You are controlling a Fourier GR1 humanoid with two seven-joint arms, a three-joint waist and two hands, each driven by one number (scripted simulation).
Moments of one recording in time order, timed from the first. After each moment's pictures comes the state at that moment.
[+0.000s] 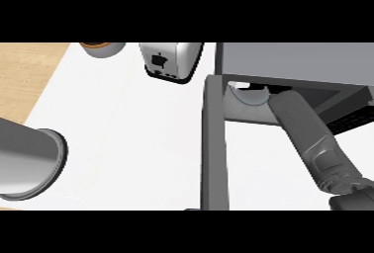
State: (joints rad) left arm 0.25 0.09 0.71 -2.14 0.62 -0.62 0.20; right arm -1.02 -0.18 -0.13 -0.24 0.36 -0.66 -0.62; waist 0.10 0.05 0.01
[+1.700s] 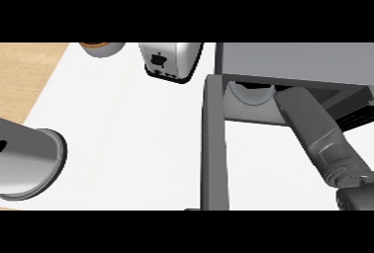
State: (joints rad) left arm 0.16 0.08 0.56 -2.05 0.48 -0.74 0.16; right arm -1.07 -0.22 -0.20 -0.13 0.34 -0.55 -0.68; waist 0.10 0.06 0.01
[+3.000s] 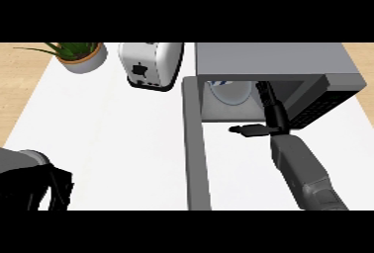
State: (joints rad) left arm 0.16 0.00 0.20 -2.12 0.38 -0.63 0.26; right arm -0.74 -0.11 -0.32 -0.26 0.13 0.00 -0.91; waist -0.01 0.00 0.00
